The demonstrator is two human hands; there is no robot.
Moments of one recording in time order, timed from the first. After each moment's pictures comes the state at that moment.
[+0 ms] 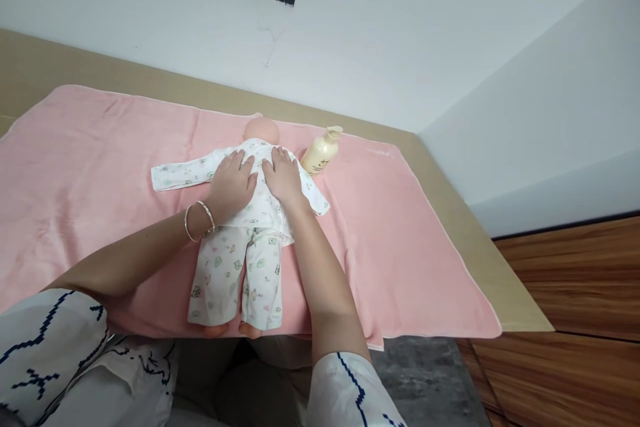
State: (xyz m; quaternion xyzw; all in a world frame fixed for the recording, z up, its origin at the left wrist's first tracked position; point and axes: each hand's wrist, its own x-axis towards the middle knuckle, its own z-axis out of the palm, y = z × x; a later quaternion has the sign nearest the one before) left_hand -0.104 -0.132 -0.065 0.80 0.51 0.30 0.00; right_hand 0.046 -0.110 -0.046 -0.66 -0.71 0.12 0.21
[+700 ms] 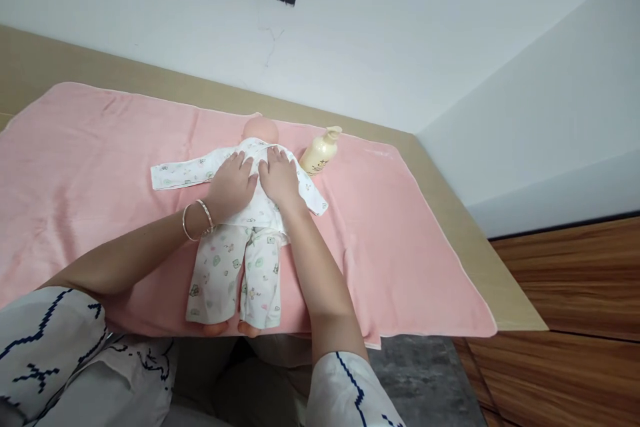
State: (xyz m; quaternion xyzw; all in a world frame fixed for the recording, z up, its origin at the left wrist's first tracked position) left_hand -0.102 -0.136 -0.062 0.81 0.51 0.29 0.02; right_hand 0.038 -0.120 -0.038 -0.66 -0.72 0.07 0.20
